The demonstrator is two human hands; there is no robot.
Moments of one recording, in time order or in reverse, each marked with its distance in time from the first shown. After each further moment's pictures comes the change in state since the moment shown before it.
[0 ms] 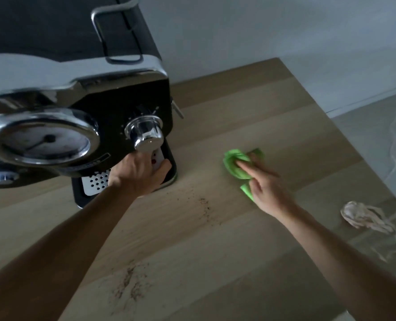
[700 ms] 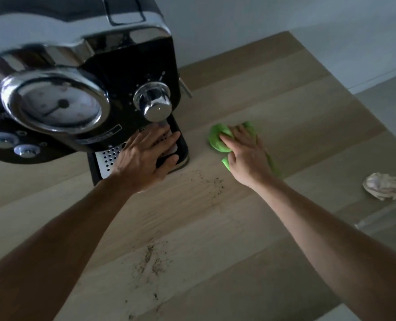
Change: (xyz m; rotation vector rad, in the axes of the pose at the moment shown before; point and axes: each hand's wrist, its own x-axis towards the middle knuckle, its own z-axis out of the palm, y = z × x) left_hand -0.015 -0.040 0.005 0.108 0.204 0.600; right_hand 0.028 -0.048 0.033 -0.100 -0.079 0.119
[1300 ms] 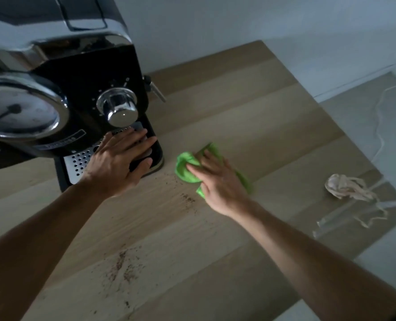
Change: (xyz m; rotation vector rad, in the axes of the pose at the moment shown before) left_hand 0.001 -0.006 0.011 -0.029 0.067 0.018; right_hand -0.045 0.001 0.008 -0.046 0.007 -0.242
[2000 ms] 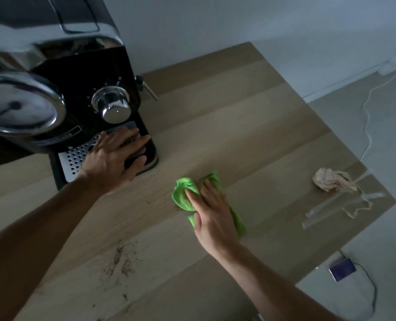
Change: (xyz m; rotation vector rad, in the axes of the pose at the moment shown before) left_hand 0.000 -0.004 0.002 -0.012 0.000 0.003; right_hand -0.069 -0.054 0.014 0.091 0.208 0.204
